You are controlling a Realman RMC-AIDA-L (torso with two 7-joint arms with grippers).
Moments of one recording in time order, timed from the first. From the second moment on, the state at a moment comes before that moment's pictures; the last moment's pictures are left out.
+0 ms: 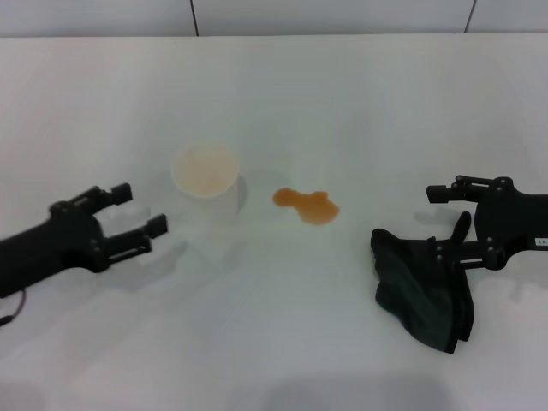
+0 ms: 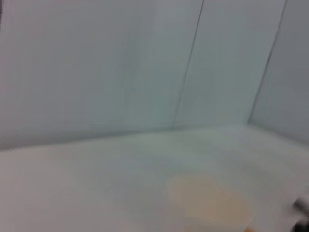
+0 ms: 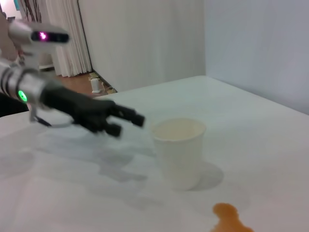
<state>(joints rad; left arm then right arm) -0.53 -2.08 2.85 -0.49 -0.49 1.68 -1.02 0.31 2.00 -1.12 -0.92 -1.75 -1.45 1.37</state>
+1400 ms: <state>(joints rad) -1.22 -2.07 2.85 -1.04 0.19 1.92 -1.43 0.35 1.99 -1.11 -1.11 -1.79 -1.49 1.78</state>
